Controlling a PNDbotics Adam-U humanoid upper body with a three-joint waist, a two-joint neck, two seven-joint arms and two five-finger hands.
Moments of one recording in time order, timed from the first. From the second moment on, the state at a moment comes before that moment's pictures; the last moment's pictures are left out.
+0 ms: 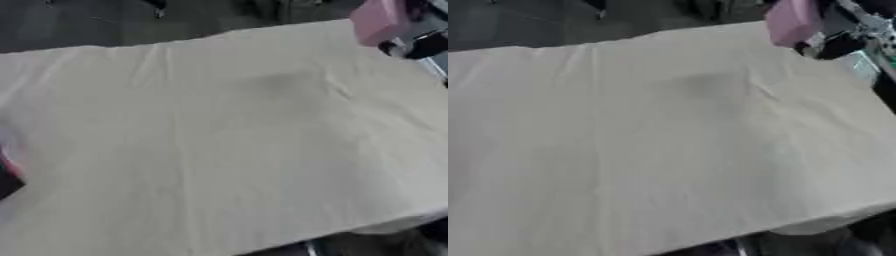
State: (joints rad) left arm -0.69 0.89 -0.21 -1.55 -0.05 0.33 0.11; right arm -0.54 -1.00 0.05 -1.38 0.44 -0.03 0.09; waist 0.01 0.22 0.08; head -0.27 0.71
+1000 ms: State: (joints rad) left arm -0.80 0.87 -0.23 -1.55 -0.06 0.30 0.10; right arm -0.61 -0.72 0.14 -1.45 0.60 0.05 0.10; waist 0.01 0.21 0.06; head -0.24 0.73
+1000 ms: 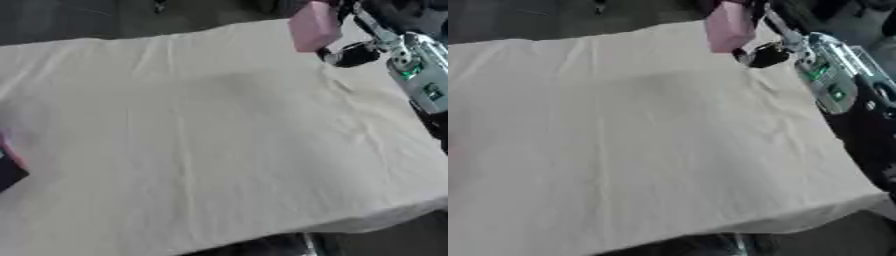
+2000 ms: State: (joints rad) left arm -1.01 0.77 -0.48 -1.64 -0.13 0.29 -0.24; right arm -0.65 -0.55 0.23 -1.48 0.63 0.16 0.10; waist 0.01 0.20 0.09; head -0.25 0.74
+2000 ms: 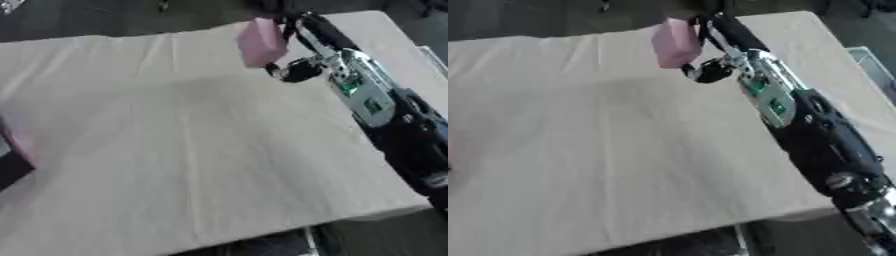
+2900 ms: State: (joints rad) left arm -1.12 0.54 -0.64 -1.53 -0.26 0.34 -0.46; right arm -0.69 -0.44 0.27 -1.45 0.63 0.20 0.10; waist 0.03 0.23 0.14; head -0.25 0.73
